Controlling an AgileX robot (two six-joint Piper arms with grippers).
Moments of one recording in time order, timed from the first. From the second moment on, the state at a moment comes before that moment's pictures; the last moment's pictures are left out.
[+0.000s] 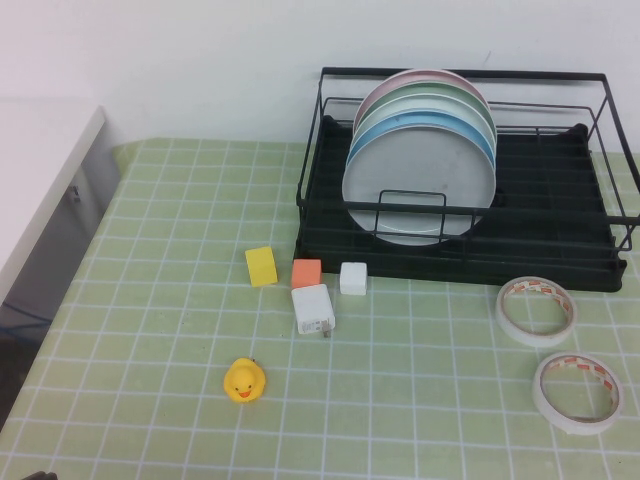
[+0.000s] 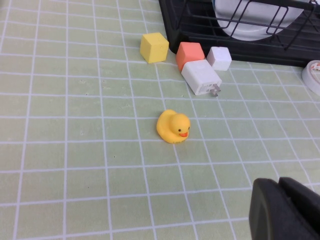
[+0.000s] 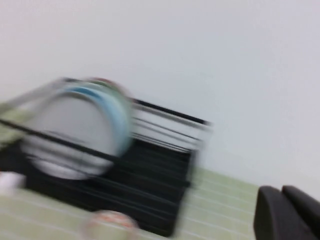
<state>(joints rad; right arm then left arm) -0.16 0.03 -0.45 0.38 0.62 -0.57 -0.11 0.21 -0.32 -0.48 0.71 0.23</state>
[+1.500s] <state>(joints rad) 0.02 -0.01 0.02 -0.17 0.40 0.22 -0.11 0.21 -0.32 -0.49 0.71 0.23</state>
